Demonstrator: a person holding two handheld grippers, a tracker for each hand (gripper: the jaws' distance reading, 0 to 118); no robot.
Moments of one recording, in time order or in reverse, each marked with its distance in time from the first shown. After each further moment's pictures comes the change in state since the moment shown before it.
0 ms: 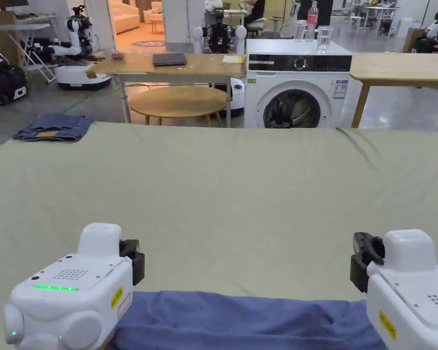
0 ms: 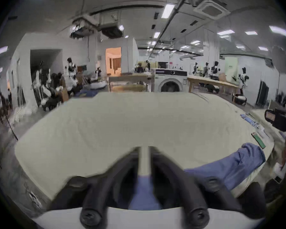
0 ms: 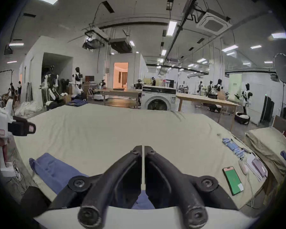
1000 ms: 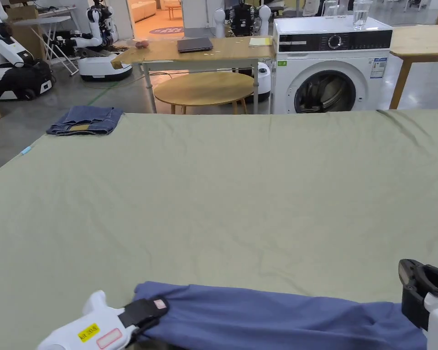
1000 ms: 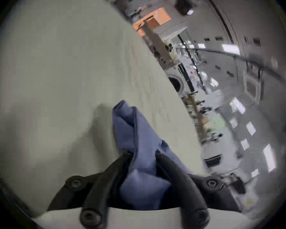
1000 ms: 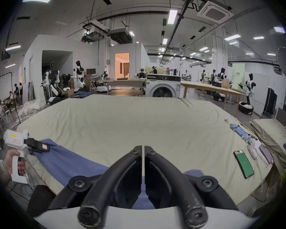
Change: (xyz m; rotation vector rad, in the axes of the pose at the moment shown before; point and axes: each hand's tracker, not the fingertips) left arm -0.132 -0.098 -0.070 -0.212 -0.267 0.787; right arm -0.041 -0.024 -0.003 -0.108 0.031 -0.038
